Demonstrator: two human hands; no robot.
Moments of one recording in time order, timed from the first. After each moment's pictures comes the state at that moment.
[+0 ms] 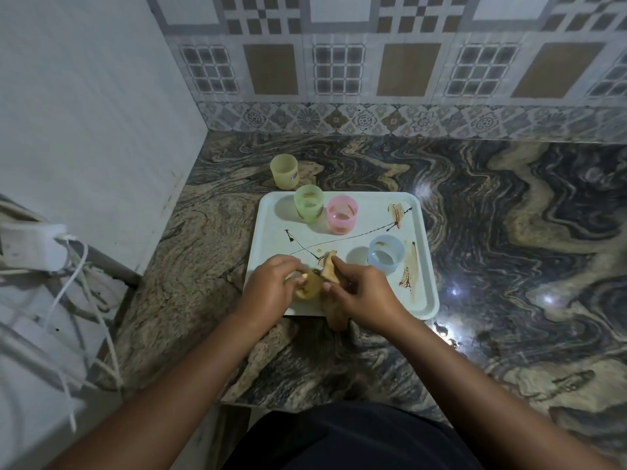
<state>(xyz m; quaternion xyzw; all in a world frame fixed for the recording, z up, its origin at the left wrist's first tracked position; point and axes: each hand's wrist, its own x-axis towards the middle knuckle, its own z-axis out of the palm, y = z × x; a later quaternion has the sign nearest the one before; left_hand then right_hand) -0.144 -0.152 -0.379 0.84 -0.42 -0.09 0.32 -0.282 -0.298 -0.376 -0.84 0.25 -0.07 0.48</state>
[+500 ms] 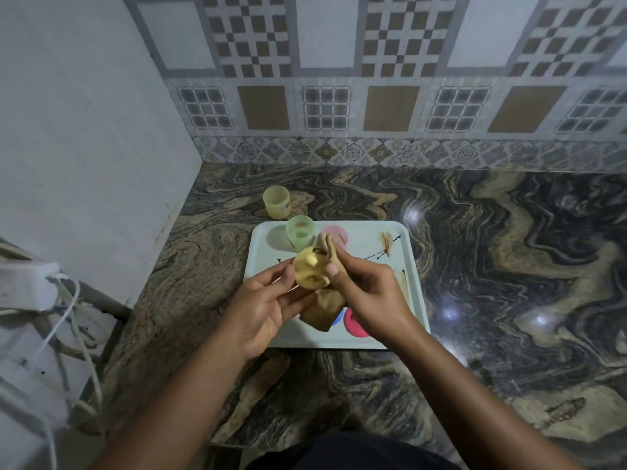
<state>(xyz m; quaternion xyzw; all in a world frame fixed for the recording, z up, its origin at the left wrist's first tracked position) -0.159 -0.172 -0.295 0.49 0.02 -0.46 0.74 -0.279 -0.306 -0.302 -0.69 0.18 -0.21 0.67</state>
